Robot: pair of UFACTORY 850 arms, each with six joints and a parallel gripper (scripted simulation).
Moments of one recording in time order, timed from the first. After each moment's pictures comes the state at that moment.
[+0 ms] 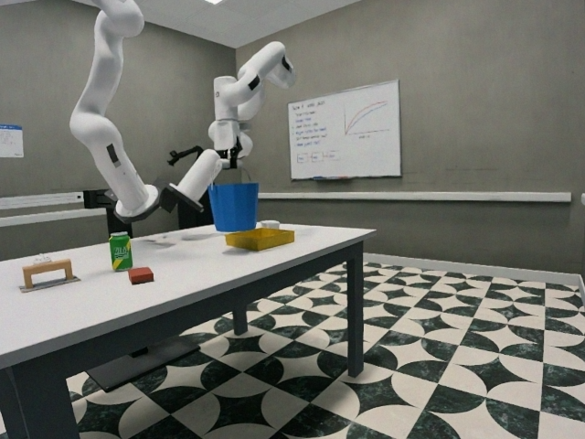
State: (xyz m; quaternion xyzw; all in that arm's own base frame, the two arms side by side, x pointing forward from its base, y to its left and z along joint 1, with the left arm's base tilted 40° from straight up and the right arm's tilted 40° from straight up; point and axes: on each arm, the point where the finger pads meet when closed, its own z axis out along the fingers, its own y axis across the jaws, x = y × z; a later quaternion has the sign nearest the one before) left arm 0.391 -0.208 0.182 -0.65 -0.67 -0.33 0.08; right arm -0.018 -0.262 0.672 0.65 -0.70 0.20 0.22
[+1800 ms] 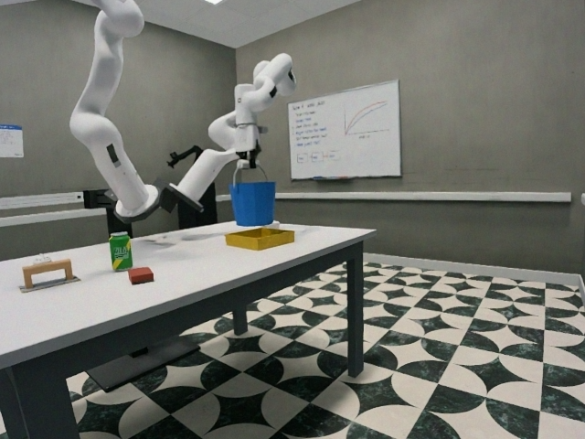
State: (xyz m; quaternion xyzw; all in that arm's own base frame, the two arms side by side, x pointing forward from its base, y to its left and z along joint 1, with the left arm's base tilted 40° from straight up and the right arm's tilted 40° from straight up) left arm 0.352 -0.098 0.246 -0.65 -0.67 -0.33 0.08; right arm -0.018 -0.262 0.672 0.65 -0.70 0.20 0.22
